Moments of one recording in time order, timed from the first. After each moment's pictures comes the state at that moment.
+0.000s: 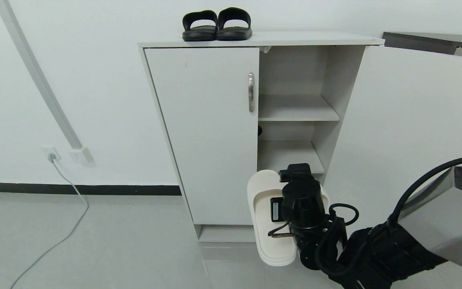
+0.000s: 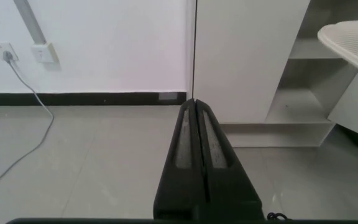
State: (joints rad) left arm 0.00 0.00 0.00 0.00 0.04 0.02; right arm 0.85 2.09 -0.91 -0.88 -0.77 0.22
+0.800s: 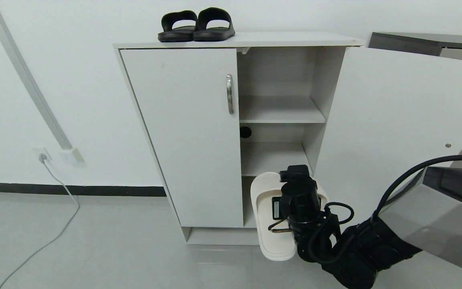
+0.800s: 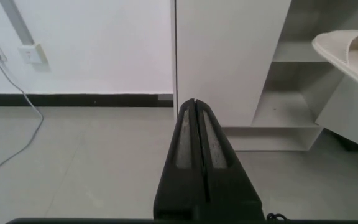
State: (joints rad) left arm 0.00 0.00 0.00 0.00 0.04 0.02; right arm 0.81 2.15 -0.95 -0.89 -0.74 0.22
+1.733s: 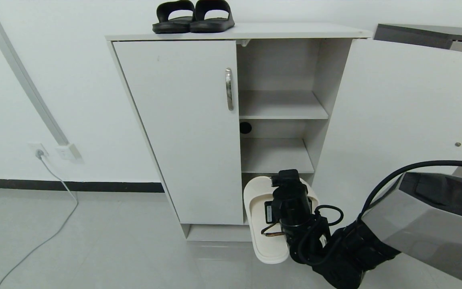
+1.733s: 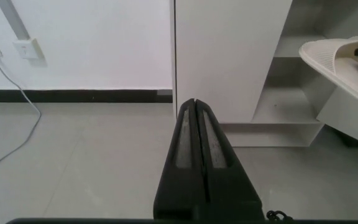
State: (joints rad) left arm 0.00 0.00 0.00 0.00 0.04 0.02; right arm 0.81 2.21 -1.00 -0.89 -0.72 0.21
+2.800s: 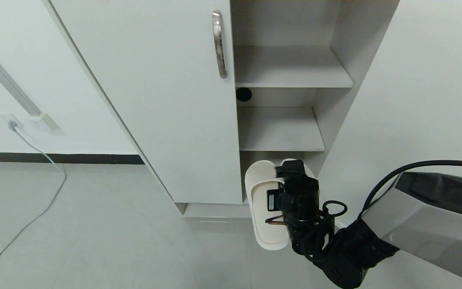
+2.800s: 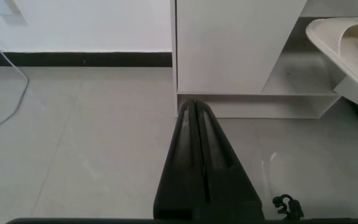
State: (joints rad) left arm 0.00 0.00 0.00 0.00 0.04 0.02; right arm 0.79 2.22 -0.98 -1.13 -0.72 0.09
